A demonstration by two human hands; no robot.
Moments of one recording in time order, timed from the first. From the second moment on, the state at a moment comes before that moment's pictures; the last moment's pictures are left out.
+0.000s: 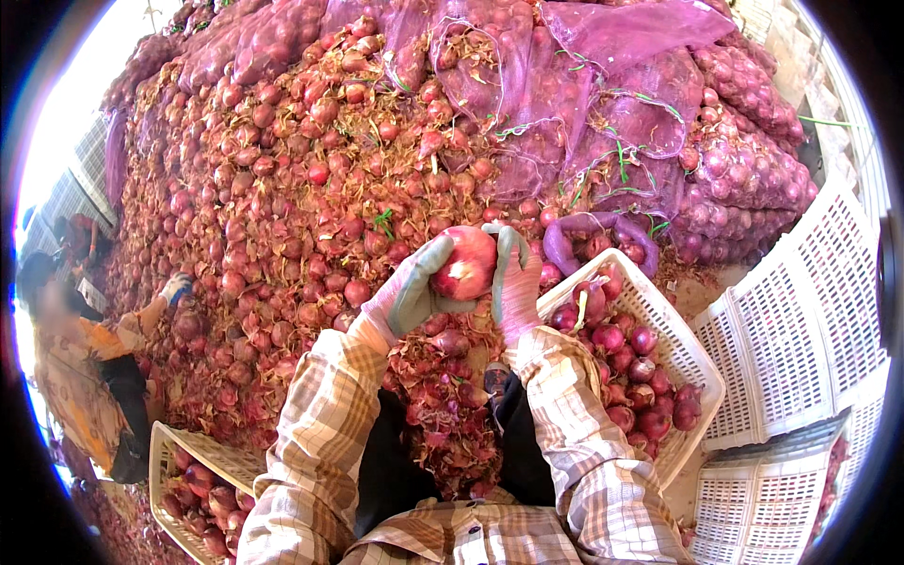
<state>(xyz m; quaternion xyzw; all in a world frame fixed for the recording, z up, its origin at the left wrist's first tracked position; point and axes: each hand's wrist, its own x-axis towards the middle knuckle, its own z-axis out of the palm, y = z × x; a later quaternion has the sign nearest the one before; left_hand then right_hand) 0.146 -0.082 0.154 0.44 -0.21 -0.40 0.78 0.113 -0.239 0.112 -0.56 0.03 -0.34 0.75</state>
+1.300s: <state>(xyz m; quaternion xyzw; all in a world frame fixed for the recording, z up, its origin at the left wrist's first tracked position) 0.156 -0.128 0.131 0.63 -0.19 -0.48 0.58 0.046 -0.307 0.150 -0.85 0.00 0.02 0.53</state>
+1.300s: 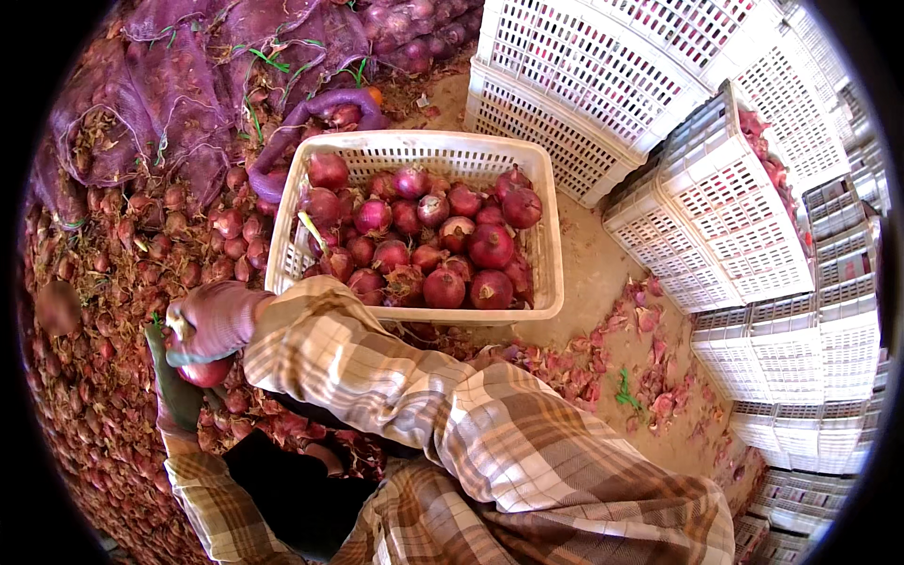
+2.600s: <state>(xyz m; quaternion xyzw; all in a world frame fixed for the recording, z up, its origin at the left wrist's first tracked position) 0.149 -0.131 0.134 0.62 -0.18 -0.39 0.66 -0.347 -0.475 0.011 -0.95 0.22 -0.12 0.21</state>
